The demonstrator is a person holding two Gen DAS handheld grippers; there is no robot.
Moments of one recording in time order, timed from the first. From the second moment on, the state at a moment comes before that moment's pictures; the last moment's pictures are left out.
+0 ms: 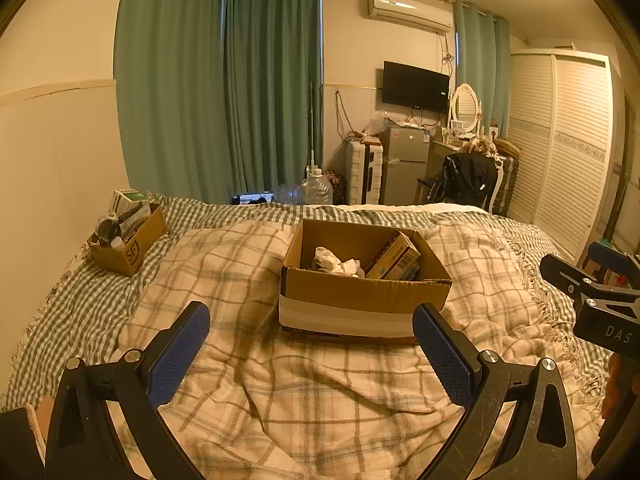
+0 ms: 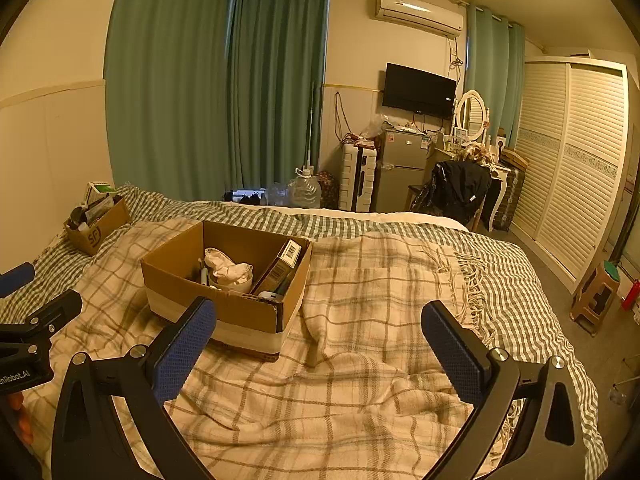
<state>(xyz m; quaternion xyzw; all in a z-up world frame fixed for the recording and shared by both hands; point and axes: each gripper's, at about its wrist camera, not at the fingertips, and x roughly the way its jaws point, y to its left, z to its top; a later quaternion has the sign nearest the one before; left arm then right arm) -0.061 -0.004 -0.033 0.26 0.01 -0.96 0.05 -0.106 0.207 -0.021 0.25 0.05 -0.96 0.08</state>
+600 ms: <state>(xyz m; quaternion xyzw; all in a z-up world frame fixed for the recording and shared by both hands) -0.061 -0.006 -0.034 0.26 0.01 -0.96 0.06 -0.106 0.206 -0.024 0.25 0.05 -0.96 0.08</state>
